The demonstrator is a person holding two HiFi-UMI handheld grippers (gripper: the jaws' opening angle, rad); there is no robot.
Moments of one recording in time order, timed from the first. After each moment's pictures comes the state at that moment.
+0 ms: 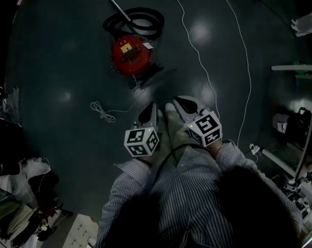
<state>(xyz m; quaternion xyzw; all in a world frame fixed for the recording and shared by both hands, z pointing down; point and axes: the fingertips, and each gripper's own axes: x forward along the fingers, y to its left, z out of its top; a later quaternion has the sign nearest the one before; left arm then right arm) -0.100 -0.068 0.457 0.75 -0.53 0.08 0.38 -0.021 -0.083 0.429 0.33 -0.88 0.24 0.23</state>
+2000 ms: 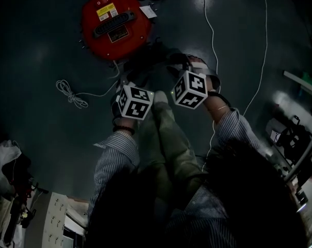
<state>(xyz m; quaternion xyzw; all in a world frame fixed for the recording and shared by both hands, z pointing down) -0.104 -0.161 0.834 0.76 -0.40 0.40 0.32 -0.029 -0.198 0.818 0.05 -0.82 -0.02 0.58</state>
